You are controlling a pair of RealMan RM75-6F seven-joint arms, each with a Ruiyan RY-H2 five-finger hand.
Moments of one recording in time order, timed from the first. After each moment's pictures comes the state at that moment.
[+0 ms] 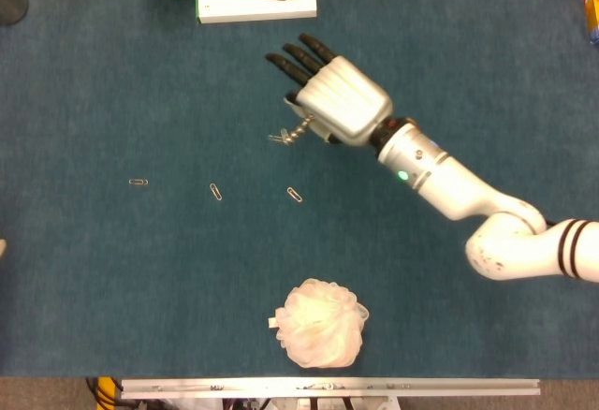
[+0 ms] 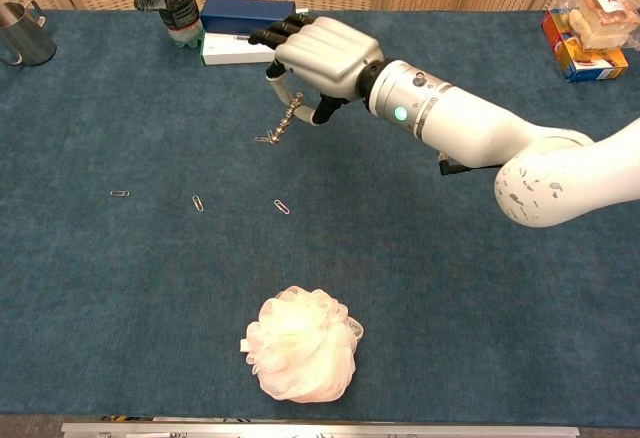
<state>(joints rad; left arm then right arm) -0.02 -1.17 0.00 -1.48 1.45 1.43 -0.21 1.00 -1.74 0.26 -1.26 -1.32 0.79 -0.41</state>
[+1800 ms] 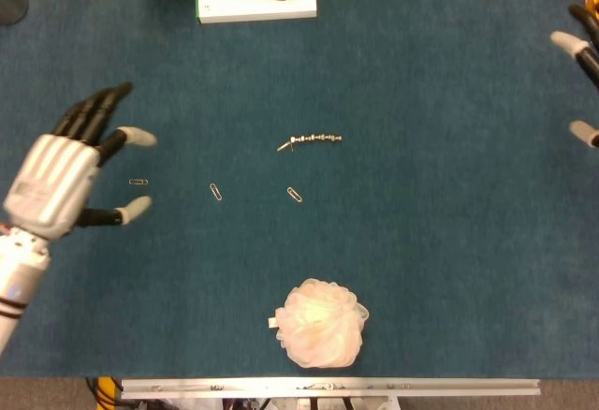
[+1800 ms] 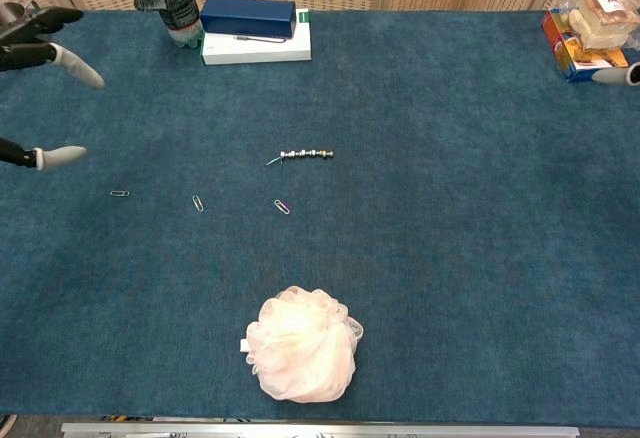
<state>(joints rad) -0.32 -1.13 -0.08 -1.80 1.62 1.23 -0.03 0.47 -1.09 0.03 -1.61 -1.49 1.34 -0.16</state>
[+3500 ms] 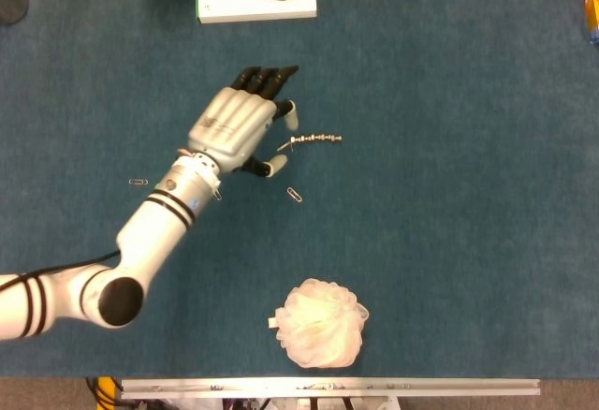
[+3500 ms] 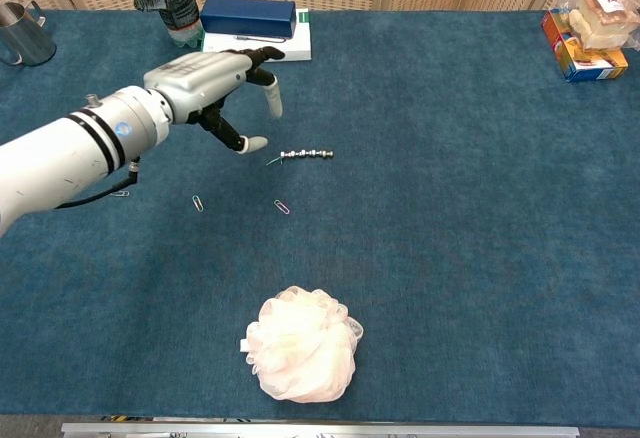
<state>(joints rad) -0.83 -1.50 -0.22 -1.69 0.90 0.88 0.49 0.21 -1.06 0.06 -1.34 -1.55 1.54 0.23</state>
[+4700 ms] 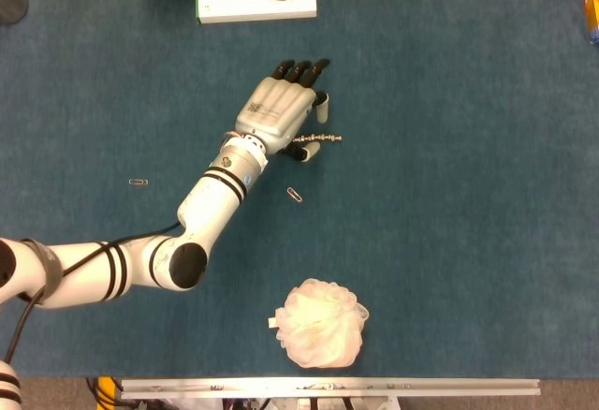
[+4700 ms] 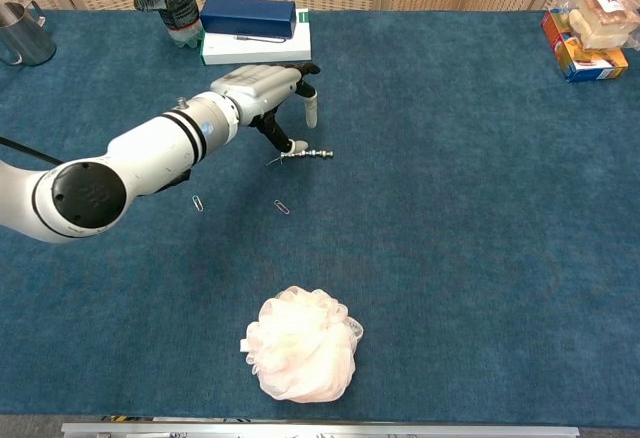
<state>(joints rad) -1.01 -1.72 -0.22 -1.38 0.73 0.82 0.48 0.18 -1.08 0.07 -1.26 -1.55 1.52 0.34</state>
